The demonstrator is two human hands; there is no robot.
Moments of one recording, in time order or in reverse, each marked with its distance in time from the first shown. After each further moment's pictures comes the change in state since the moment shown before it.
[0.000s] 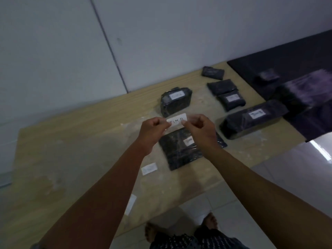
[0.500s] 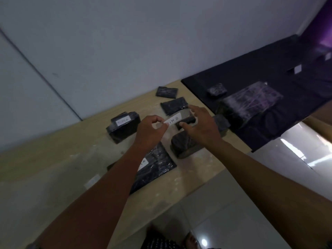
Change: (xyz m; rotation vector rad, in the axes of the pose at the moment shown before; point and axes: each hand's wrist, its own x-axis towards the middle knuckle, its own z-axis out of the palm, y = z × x) left_hand 0.034 0.063 0.205 0.486 0.041 0.483; right_hand 0.106 -0.017 -0.222 -0.631 0.077 -0.415
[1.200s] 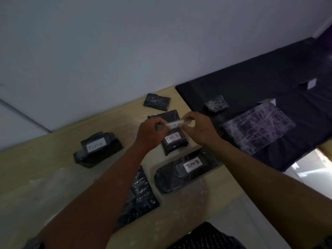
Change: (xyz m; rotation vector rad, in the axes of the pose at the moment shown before) left_hand 0.154 -0.012 0.087 0.101 -0.049 0.131; right_hand 0.161 0.078 0.002 -0.018 -0.236 0.053
